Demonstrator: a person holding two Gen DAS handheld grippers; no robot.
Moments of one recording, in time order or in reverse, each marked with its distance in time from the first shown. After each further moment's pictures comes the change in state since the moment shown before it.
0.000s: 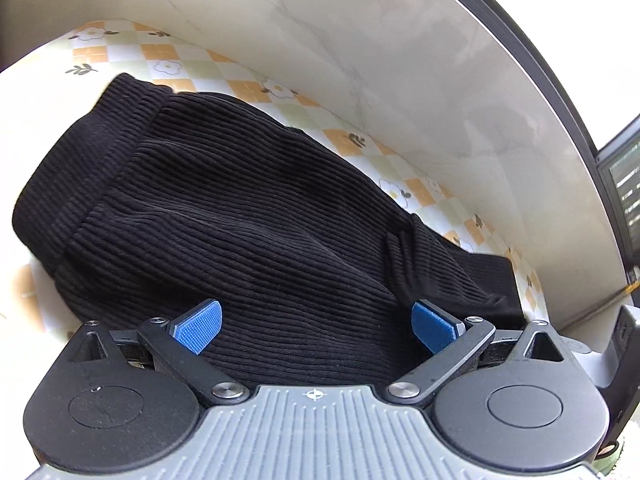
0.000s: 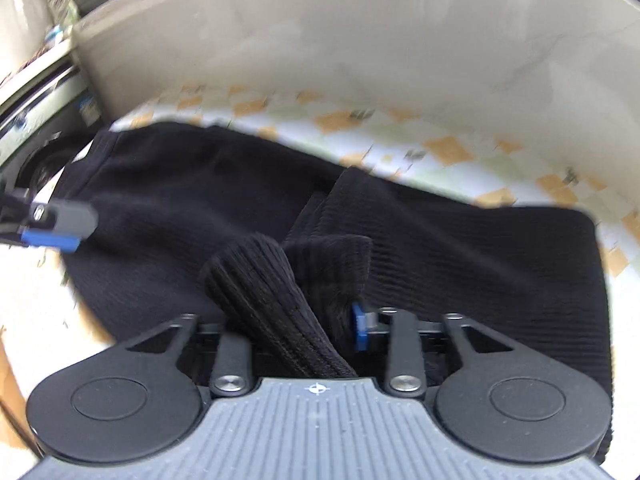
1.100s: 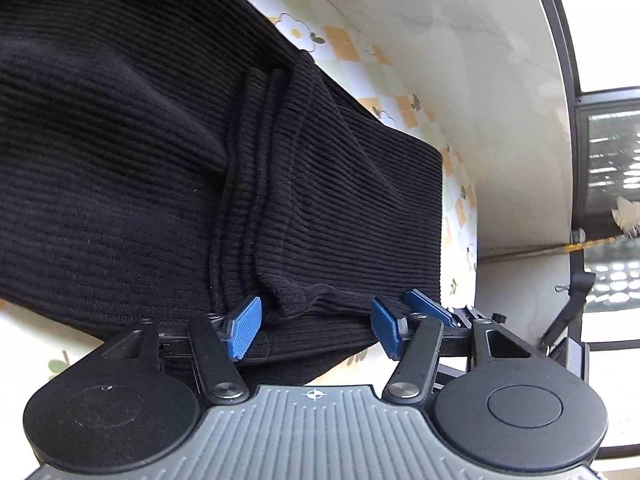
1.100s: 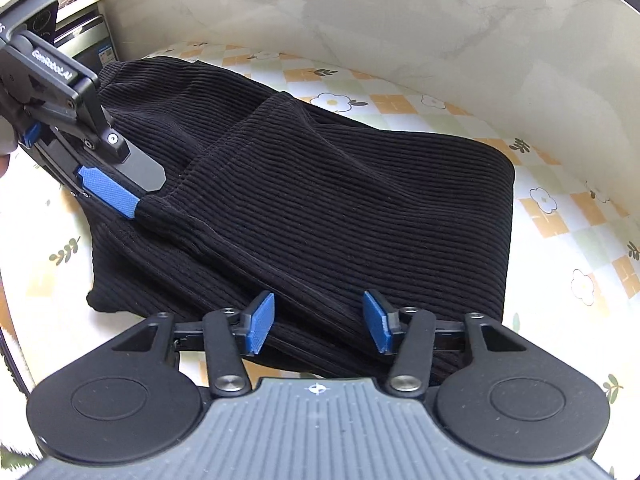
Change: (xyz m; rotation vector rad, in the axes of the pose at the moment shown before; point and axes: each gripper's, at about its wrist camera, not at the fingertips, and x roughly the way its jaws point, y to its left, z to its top) left arm 0.102 -0.096 -0.032 -0.177 0.395 -0.222; right arm -0.060 -0.092 -0.063 -0.138 -0.018 -0.030
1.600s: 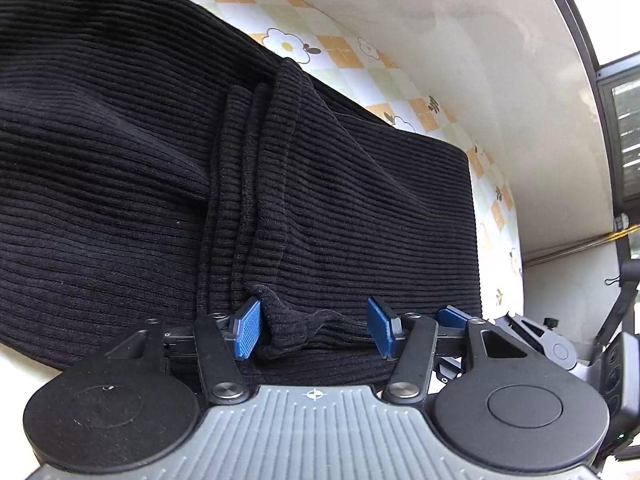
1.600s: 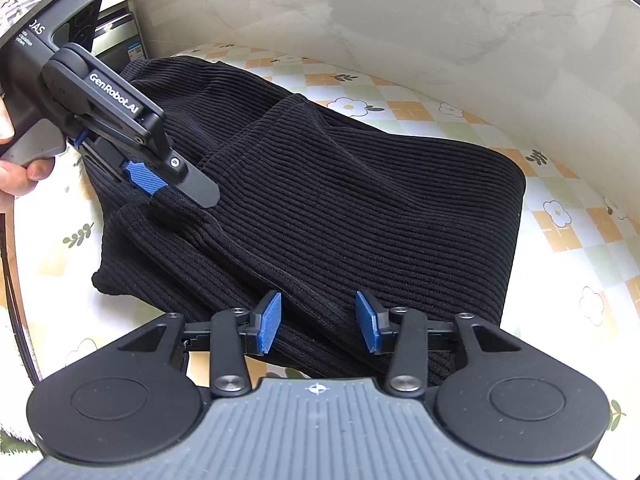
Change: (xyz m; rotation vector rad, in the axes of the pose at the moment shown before) left arm 0.038 -0.040 0.005 0.124 -0.071 0.161; right arm 0.001 -0.015 -0.004 -0.066 -0.012 0.078
